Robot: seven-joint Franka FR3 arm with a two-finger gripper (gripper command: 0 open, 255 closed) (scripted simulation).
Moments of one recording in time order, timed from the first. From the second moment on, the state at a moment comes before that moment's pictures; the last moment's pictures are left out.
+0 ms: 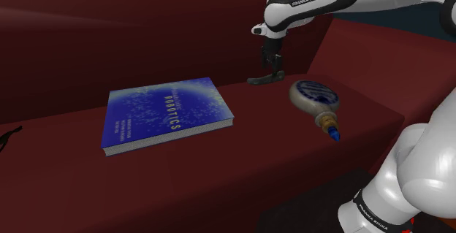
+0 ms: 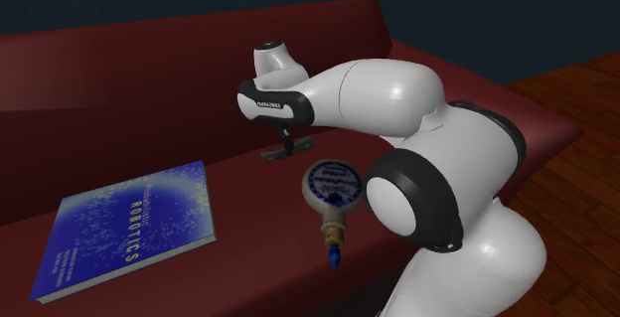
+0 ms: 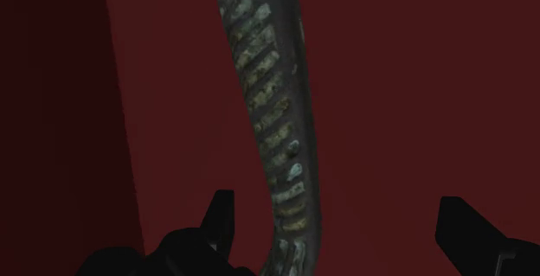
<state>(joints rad) 0.25 -0.01 -0.34 -1.95 -0.08 1.96 -1.28</state>
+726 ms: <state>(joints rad) 0.25 0.09 -0.33 -1.96 -0.05 2.06 -1.40</state>
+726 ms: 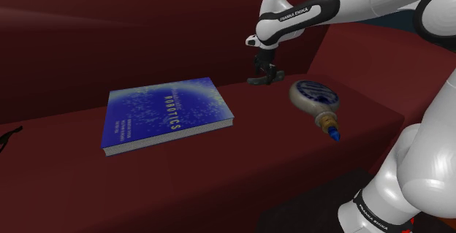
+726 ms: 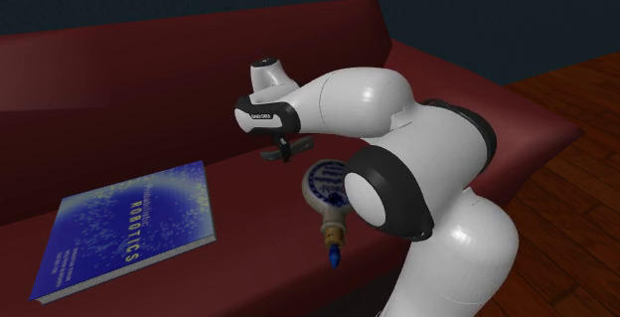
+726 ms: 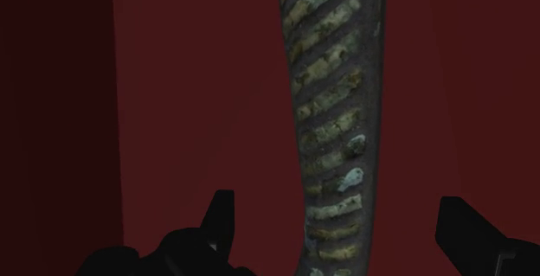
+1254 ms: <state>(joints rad) 0.25 0.09 -0.33 -1.96 -0.05 2.07 -1.40</state>
